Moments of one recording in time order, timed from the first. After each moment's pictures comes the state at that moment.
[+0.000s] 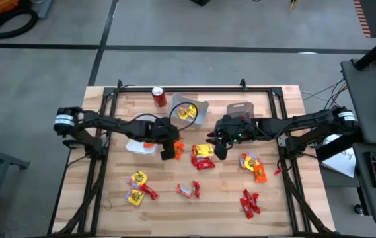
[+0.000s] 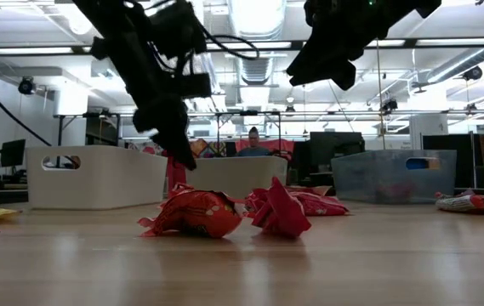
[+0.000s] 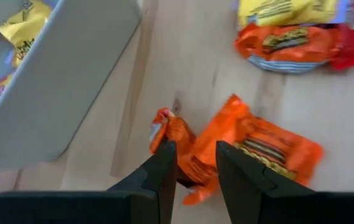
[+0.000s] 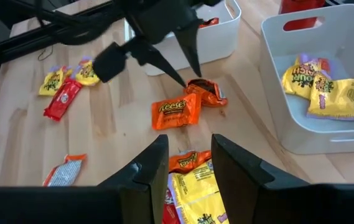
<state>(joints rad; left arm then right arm) 0.05 1.60 0.92 -0.34 -0.22 -0.03 0.02 1.32 0.90 -0.17 0.11 0.35</state>
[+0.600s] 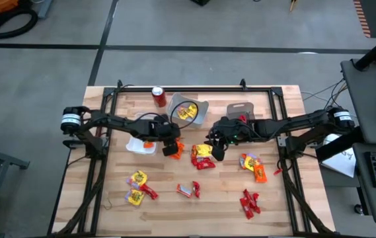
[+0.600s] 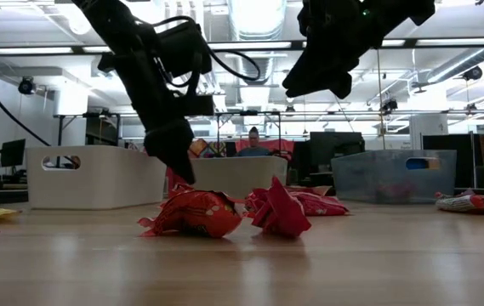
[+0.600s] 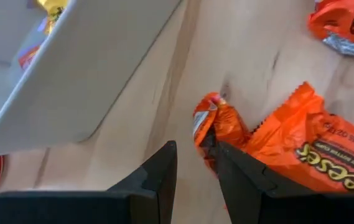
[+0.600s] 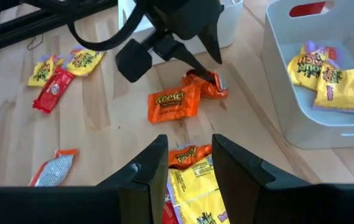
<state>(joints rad) 0.09 1.66 0.92 -0.33 -0.32 -0.06 0.02 1.37 0.89 -0.14 0.11 0.35</state>
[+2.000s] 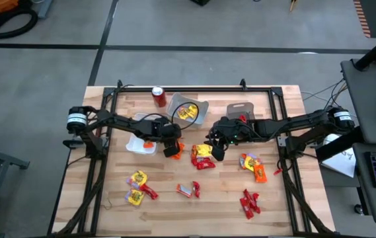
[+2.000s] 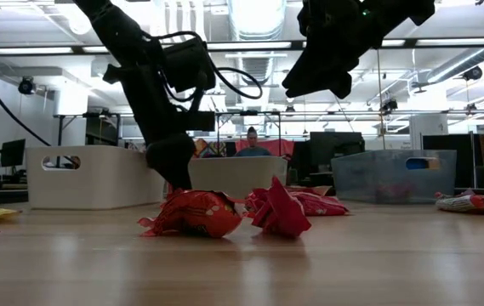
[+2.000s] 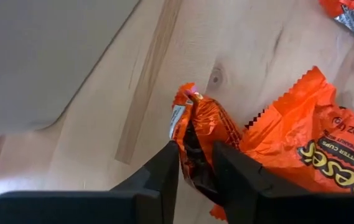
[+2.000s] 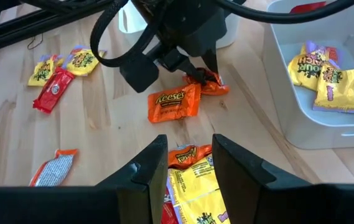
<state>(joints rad) 0.11 1.74 0.92 -0.33 -0.26 -0.12 0.02 1.37 0.89 -0.14 0.11 0.35</state>
